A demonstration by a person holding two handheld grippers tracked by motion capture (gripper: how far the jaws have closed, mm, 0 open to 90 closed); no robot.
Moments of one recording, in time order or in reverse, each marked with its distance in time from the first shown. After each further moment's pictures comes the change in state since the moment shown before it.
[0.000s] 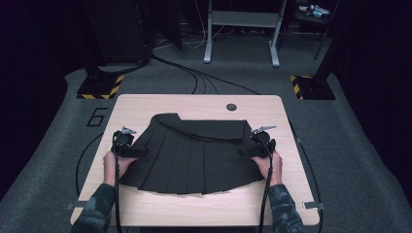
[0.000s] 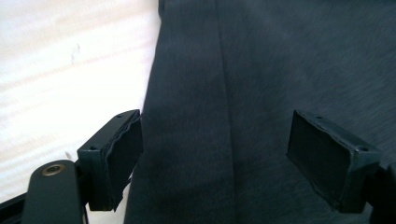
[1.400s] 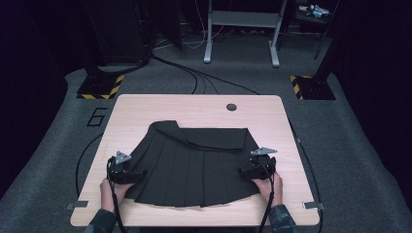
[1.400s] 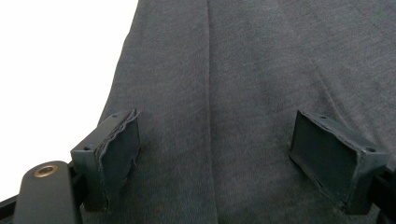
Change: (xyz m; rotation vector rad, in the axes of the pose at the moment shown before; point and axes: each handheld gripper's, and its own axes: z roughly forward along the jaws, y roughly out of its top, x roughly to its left) left arm -0.030 -0.082 -0.024 -0.143 0.017 -0.005; right arm 0.027 -0.068 -0.009 -0.087 -0.027 -0.055
